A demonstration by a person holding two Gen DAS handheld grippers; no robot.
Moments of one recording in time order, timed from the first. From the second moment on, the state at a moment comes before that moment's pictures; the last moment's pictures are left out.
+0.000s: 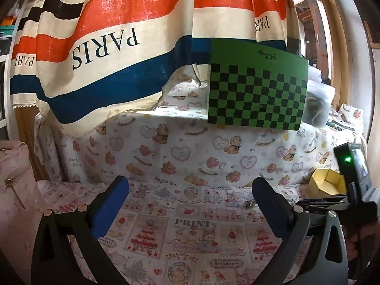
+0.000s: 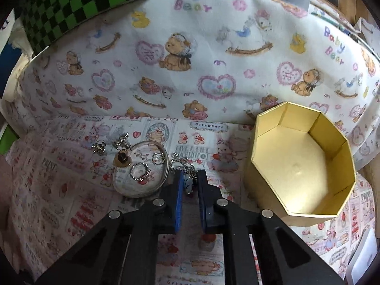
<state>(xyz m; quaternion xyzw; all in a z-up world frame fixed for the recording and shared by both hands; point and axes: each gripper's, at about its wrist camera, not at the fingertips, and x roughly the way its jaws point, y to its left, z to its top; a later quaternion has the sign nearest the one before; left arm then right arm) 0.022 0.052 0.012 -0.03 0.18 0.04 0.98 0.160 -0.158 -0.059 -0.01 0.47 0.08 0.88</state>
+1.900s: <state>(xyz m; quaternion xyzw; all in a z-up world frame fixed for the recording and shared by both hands) 0.148 -0.019 -0.031 -0.10 0.45 -0.08 0.89 0.102 -0.265 0.010 0.17 0.36 0.11 0.91</state>
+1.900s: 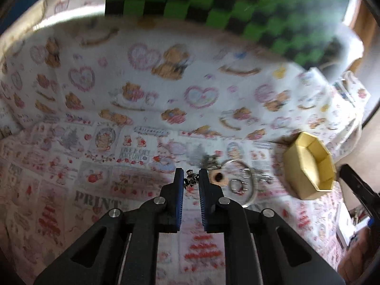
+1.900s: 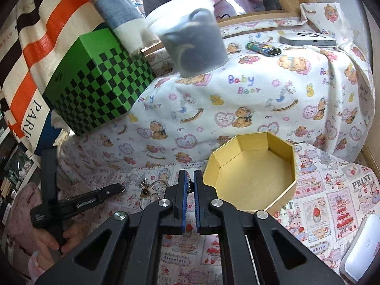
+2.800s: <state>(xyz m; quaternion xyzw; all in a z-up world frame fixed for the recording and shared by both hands) 0.168 -0.175 -0.021 -0.09 0.44 -0.24 0.86 0.124 -0.341 -0.019 0.25 0.42 0.02 0.87</state>
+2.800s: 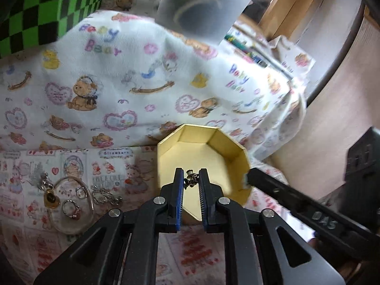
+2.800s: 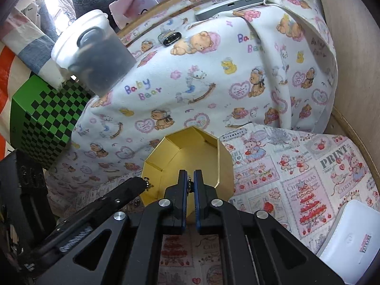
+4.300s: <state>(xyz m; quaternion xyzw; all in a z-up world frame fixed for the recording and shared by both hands) 0.078 -0.066 0.053 -0.02 0.28 -0.12 0.95 0.111 -0.303 0.007 0.16 0.36 0.06 0.92</state>
